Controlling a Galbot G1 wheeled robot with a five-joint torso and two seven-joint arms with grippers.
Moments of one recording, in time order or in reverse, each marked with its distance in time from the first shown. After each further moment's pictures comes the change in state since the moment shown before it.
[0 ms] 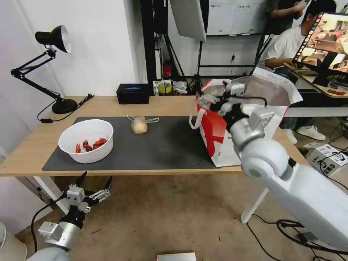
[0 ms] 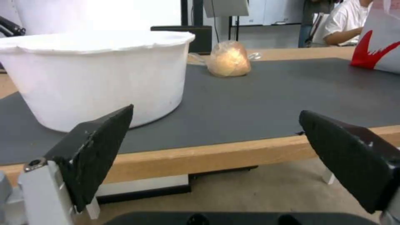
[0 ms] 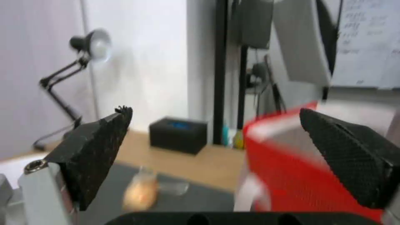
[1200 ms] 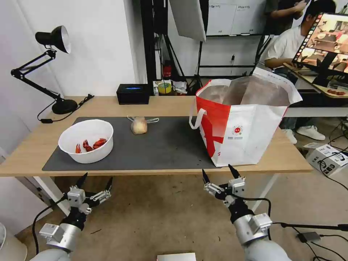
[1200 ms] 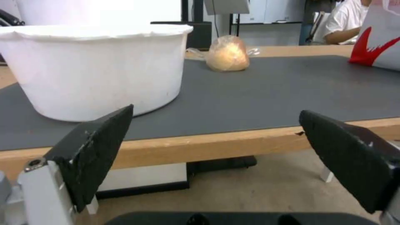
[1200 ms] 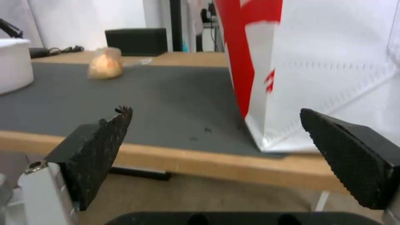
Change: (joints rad) left arm -0.011 -0.015 -0.001 0.006 0.001 -0.010 0.003; right arm -1.004 0.011 0.219 0.237 -0.447 0.280 -0.280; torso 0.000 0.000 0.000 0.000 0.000
